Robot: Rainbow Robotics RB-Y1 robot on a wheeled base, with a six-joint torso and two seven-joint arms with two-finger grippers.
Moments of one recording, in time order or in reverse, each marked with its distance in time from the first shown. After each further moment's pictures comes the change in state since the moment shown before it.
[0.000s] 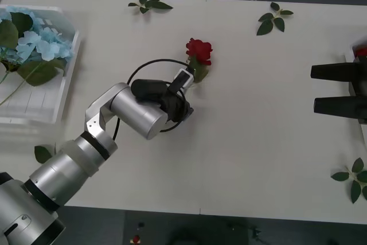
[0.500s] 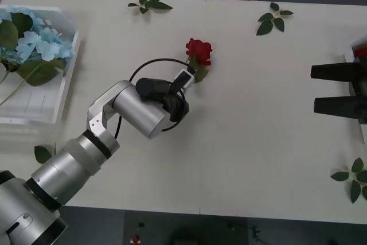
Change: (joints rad) right arm 0.000 0.000 0.000 0.000 0.000 0.000 0.000; left arm -0.010 -0.006 -0.001 -0.005 -0.066 0.055 0.000
